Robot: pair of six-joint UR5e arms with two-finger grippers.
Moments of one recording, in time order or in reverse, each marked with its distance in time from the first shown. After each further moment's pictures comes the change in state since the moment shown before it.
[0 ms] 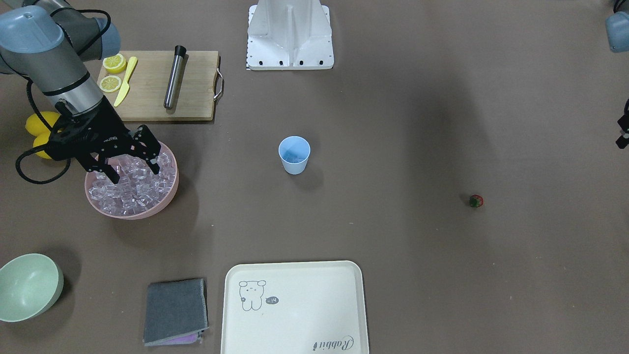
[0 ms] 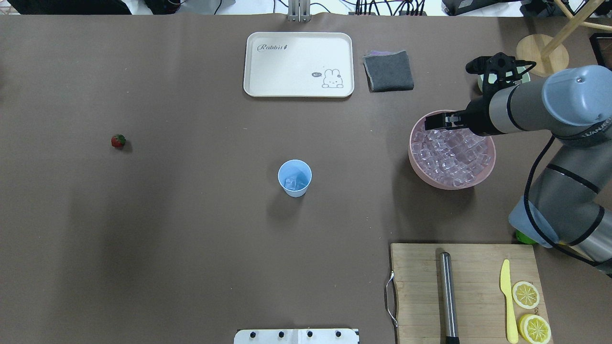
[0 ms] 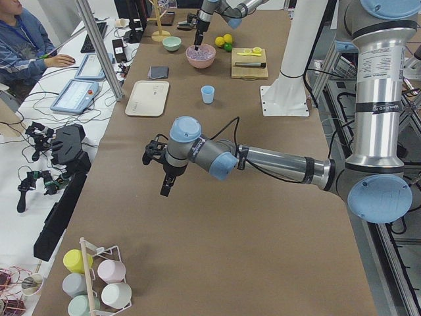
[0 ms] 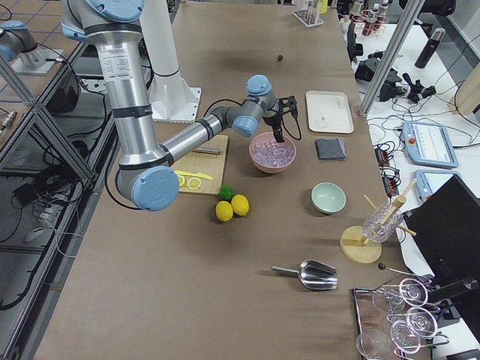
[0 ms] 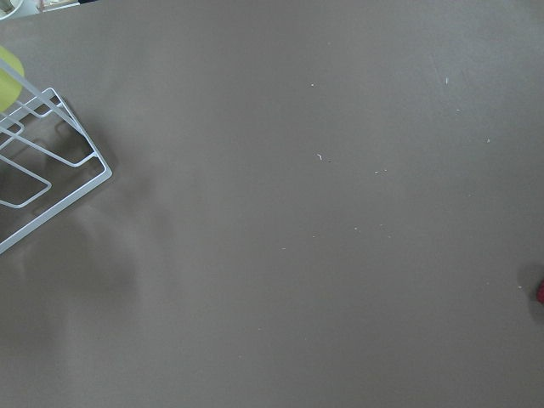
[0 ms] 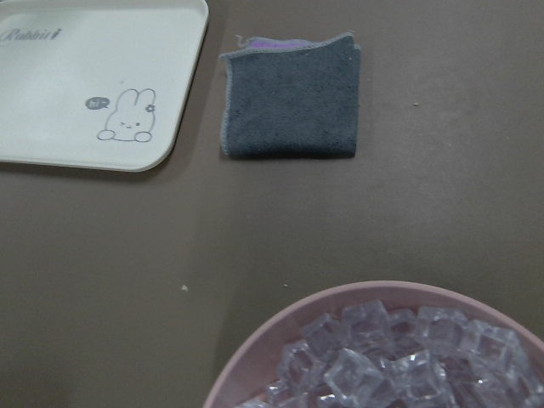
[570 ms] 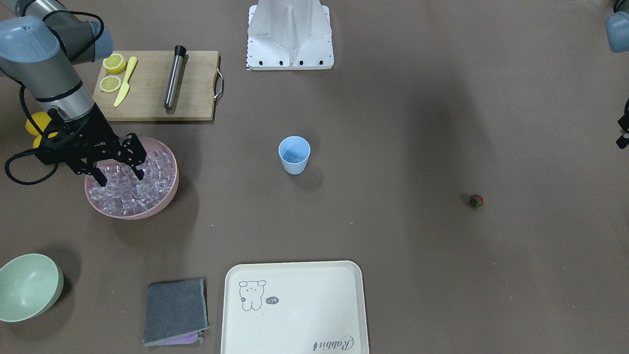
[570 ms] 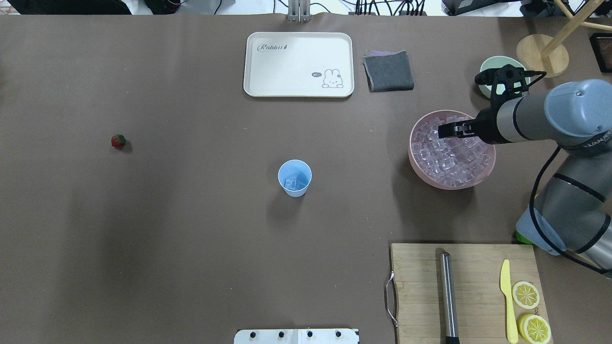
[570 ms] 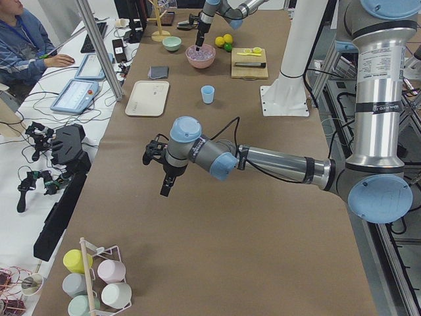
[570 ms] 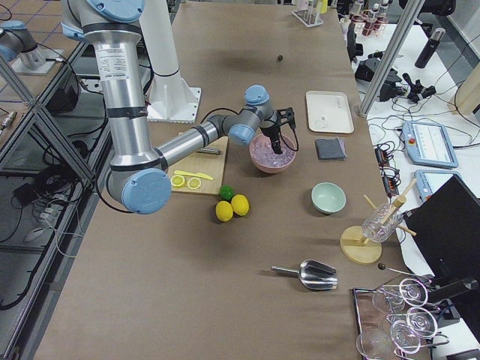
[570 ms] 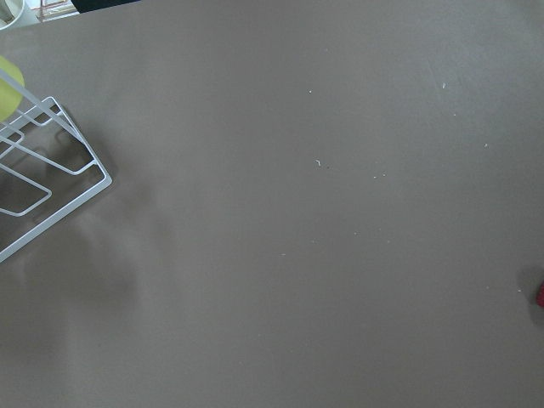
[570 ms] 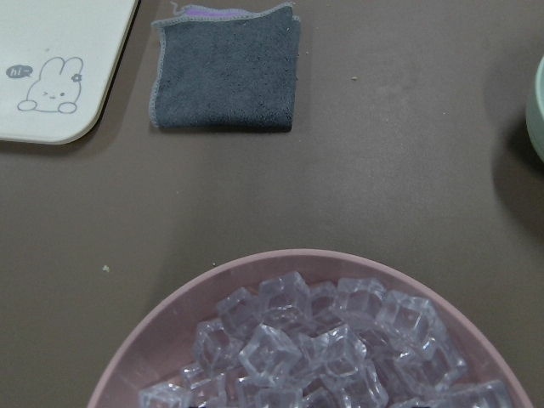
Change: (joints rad) left arm 0.000 0.002 -0.001 -0.003 0.002 0.000; right arm -0.020 -0.031 -0.022 -0.001 -0.042 -0.012
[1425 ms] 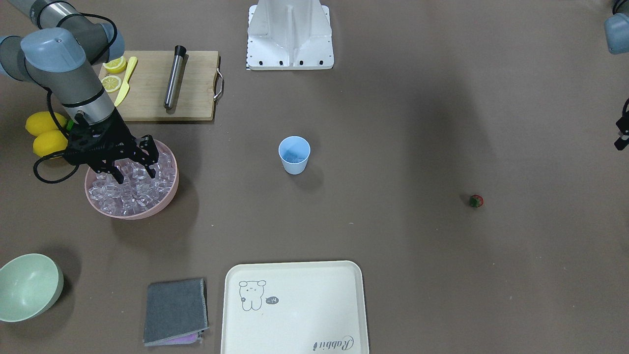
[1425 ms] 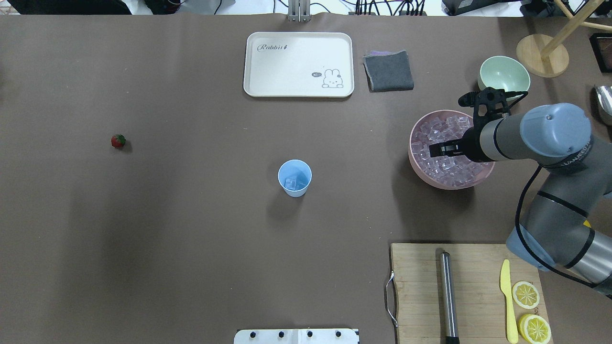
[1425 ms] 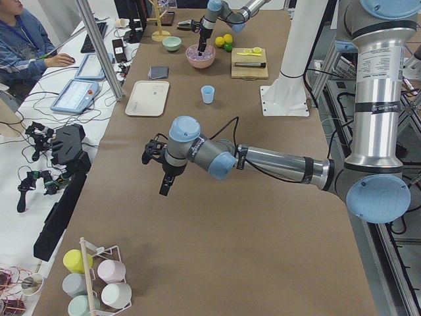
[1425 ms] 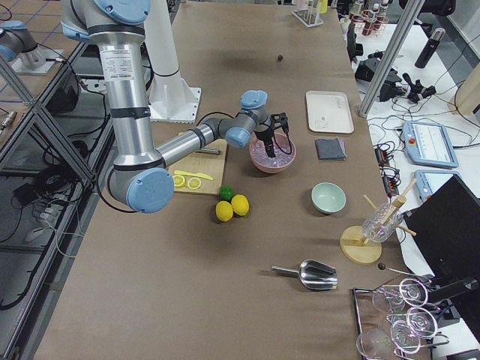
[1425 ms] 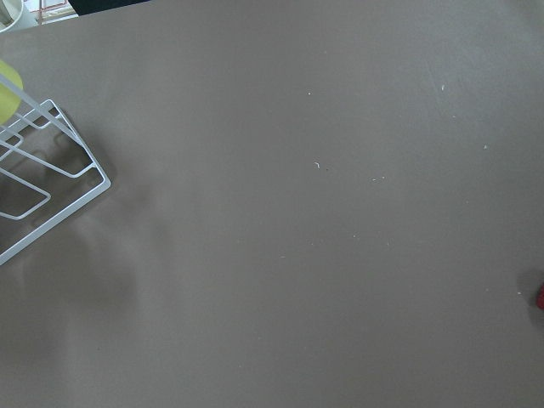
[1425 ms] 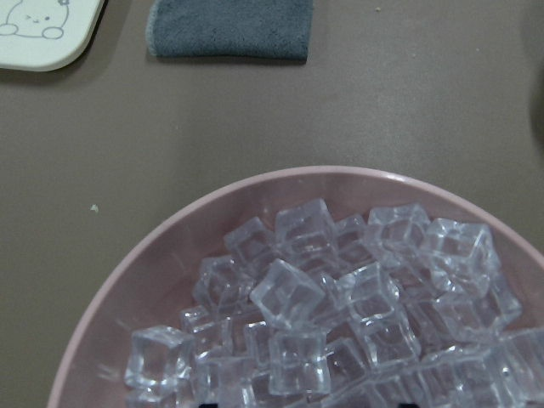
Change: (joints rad) left arm 0.007 -0.010 0.007 0.000 0.001 0.001; right arm -0.073 -0.008 -0.020 -0.001 -0.035 0.004
